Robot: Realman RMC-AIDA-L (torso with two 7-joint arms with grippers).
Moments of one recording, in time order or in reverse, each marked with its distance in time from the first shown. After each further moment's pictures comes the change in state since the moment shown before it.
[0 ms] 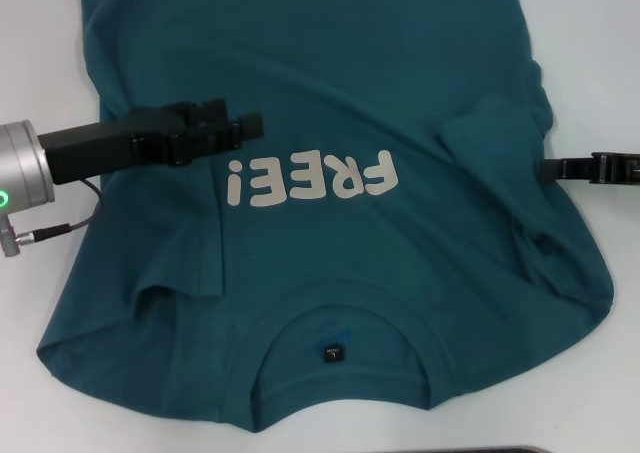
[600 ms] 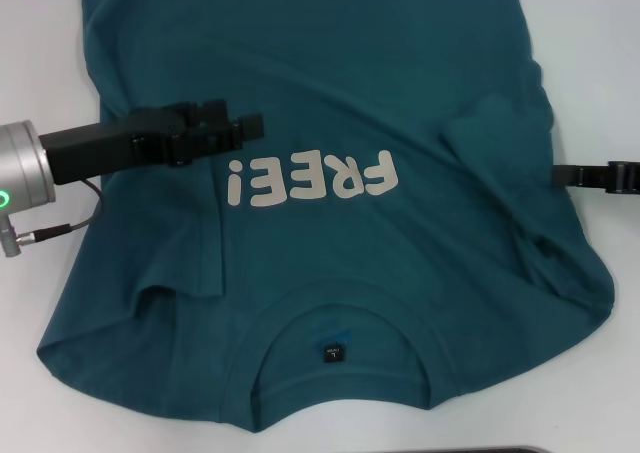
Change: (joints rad) left arm 0.000 -0.001 0.000 0.000 0.002 0.000 0.001; right arm -0.034 -0.006 0.024 -0.017 0.023 -0.081 -0.042
